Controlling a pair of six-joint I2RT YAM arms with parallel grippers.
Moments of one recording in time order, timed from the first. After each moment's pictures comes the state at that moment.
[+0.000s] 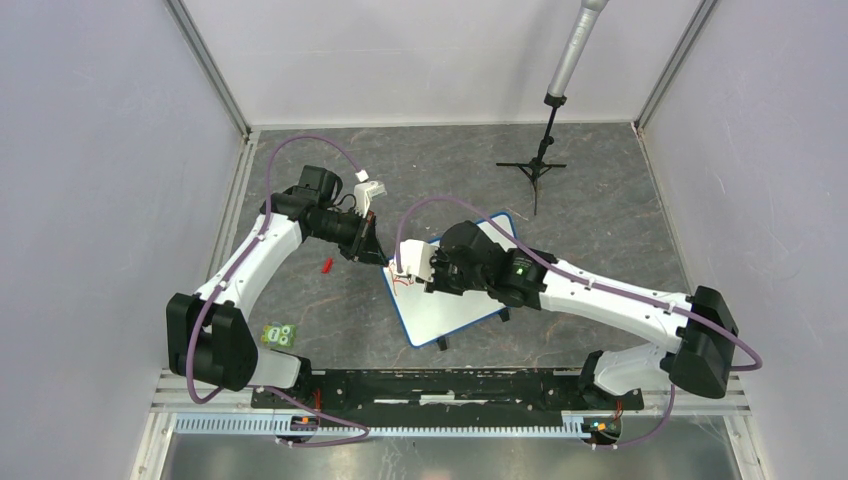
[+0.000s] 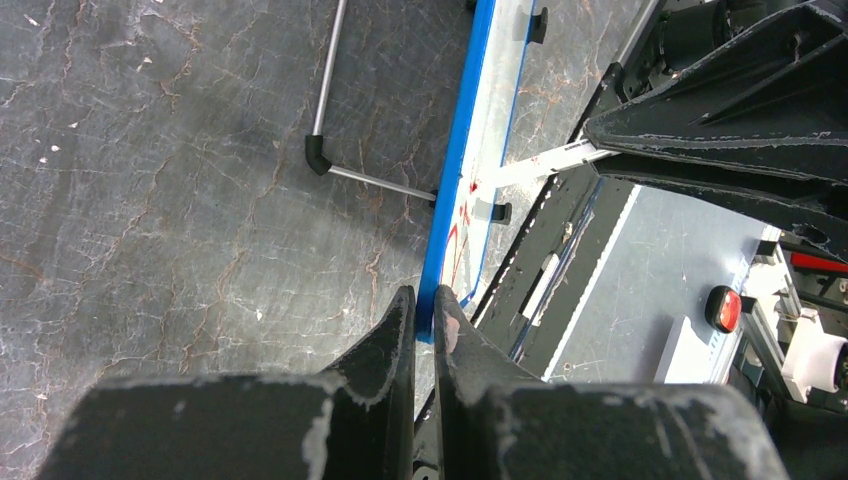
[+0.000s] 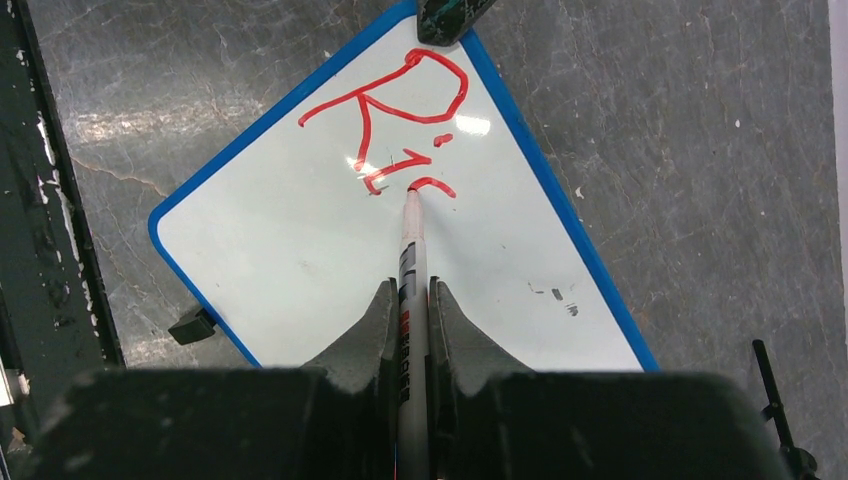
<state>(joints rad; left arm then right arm) -0.25 1.38 1.11 -0.87 0.84 0.24 1.06 1.35 1.08 -0.40 -0.01 -0.47</state>
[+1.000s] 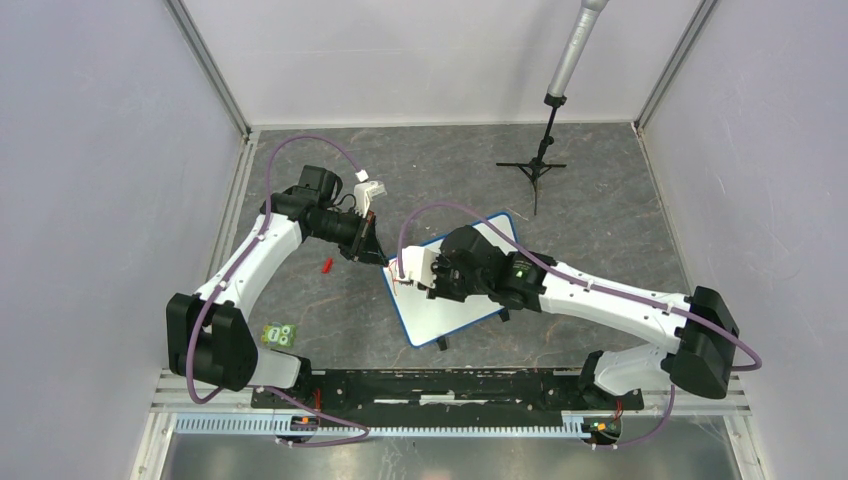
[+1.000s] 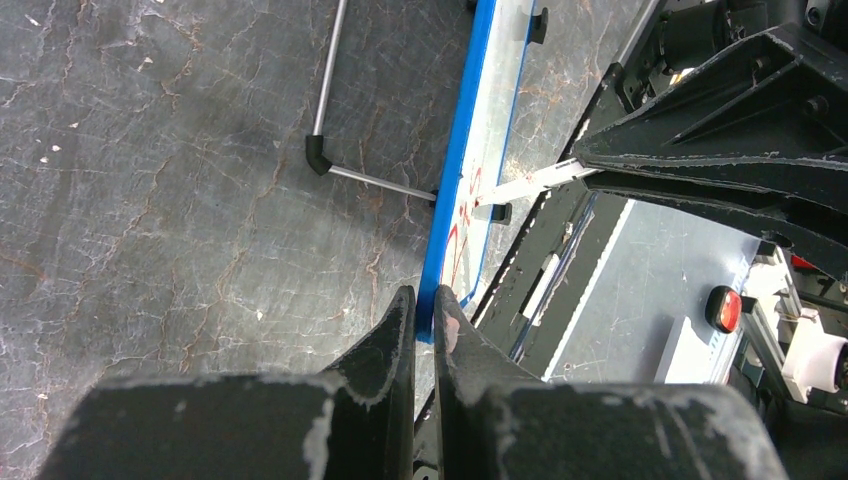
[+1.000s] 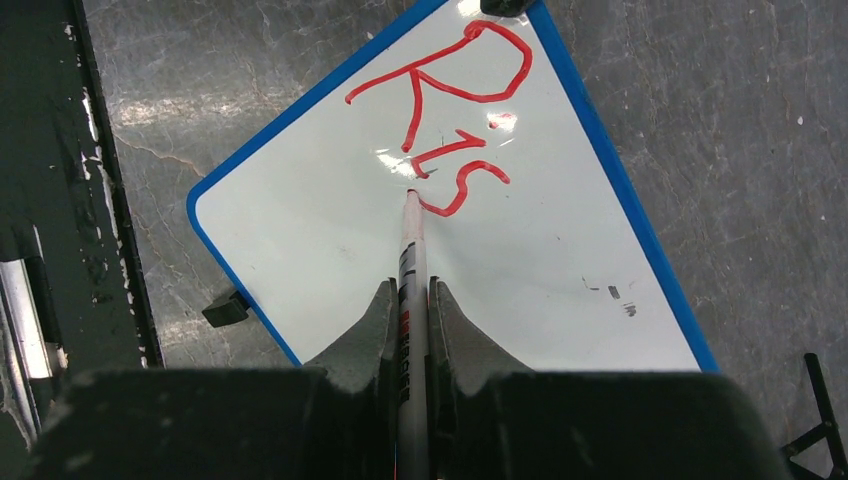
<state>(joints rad) -0.25 1.38 1.11 -0.87 0.84 0.24 1.06 1.35 1.05 -0.41 -0.06 -0.45</state>
